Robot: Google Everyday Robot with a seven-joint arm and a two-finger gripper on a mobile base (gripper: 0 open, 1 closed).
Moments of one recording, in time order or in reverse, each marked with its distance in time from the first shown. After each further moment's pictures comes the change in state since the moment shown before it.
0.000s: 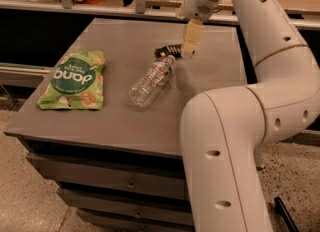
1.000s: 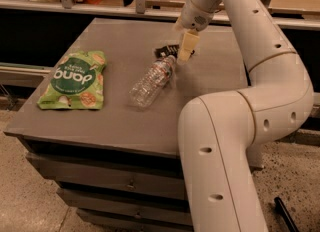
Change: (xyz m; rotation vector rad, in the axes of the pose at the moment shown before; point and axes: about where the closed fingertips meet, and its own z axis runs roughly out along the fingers) arm 0.008 0.001 0.036 -0.058 -0.029 0.025
